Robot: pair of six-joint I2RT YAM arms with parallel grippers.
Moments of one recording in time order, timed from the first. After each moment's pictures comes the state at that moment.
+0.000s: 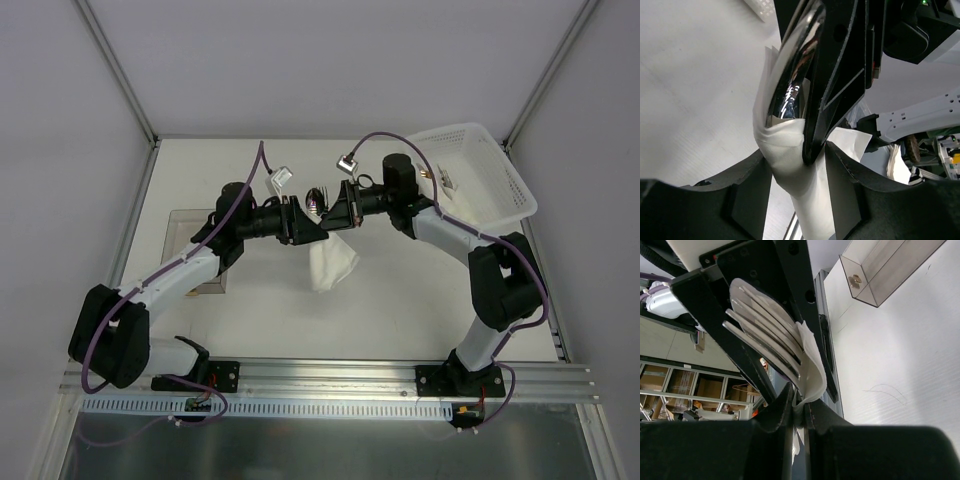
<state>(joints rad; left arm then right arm) -0.47 1.31 0.81 0.25 0.75 -0.68 0.48 1.72 1.14 0.28 -1.22 0.81</state>
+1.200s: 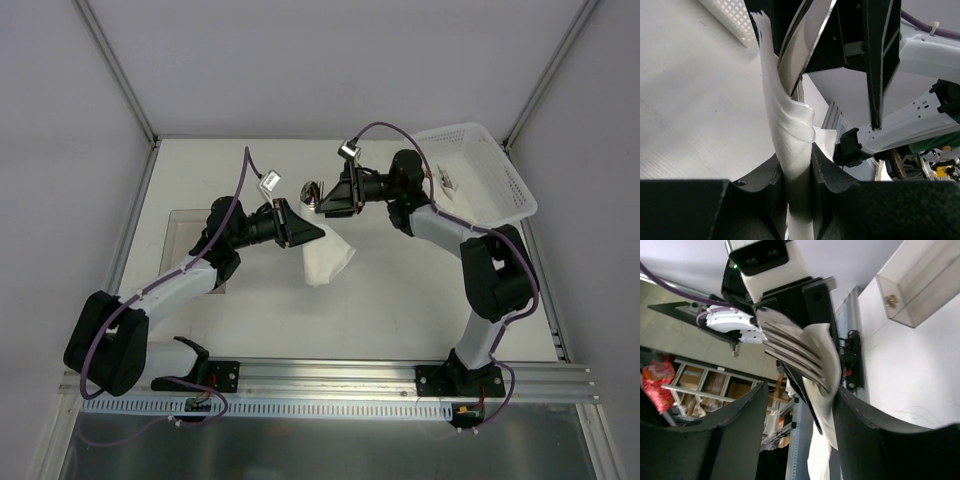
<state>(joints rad) -0.46 1.28 0.67 0.57 0.74 -0.85 0.47 1.79 1.15 0.81 -1.26 1.31</state>
